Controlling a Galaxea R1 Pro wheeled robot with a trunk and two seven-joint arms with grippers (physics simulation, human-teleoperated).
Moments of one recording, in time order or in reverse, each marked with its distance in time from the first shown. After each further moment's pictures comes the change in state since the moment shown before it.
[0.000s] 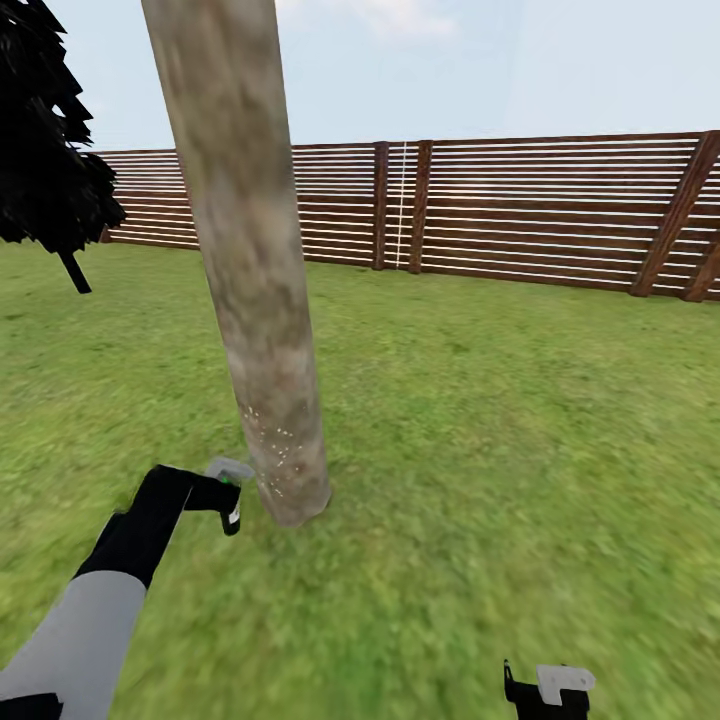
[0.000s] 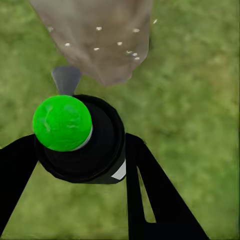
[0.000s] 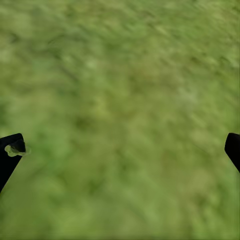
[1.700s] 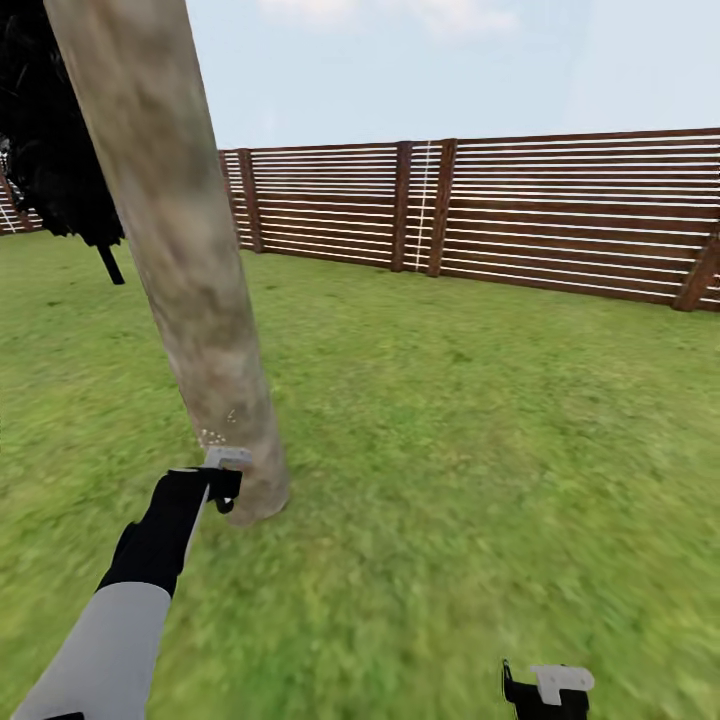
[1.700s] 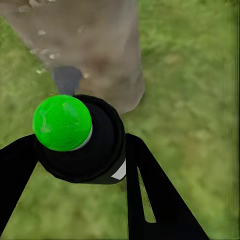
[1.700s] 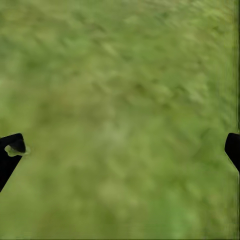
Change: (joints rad) left arm 0.036 -0.110 0.079 -0.086 0.118 -0.044 0.394; right arm 0.000 0.002 0.002 0.000 0.000 0.001 -0.001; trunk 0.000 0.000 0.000
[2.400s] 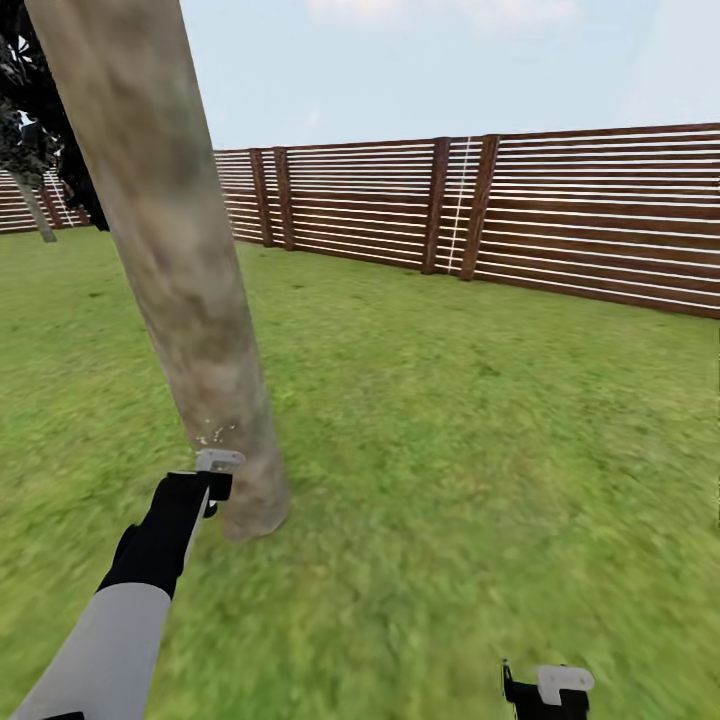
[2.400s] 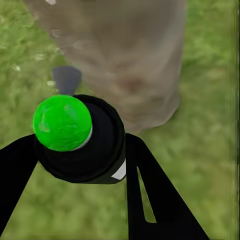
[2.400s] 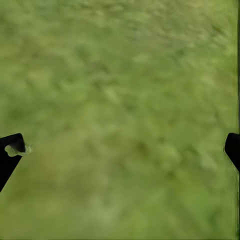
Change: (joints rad) left arm 0.001 0.001 0.005 0.020 0.005 0.003 0.128; right arm 0.000 0.000 0.000 0.000 0.000 0.000 -0.001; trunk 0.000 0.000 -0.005
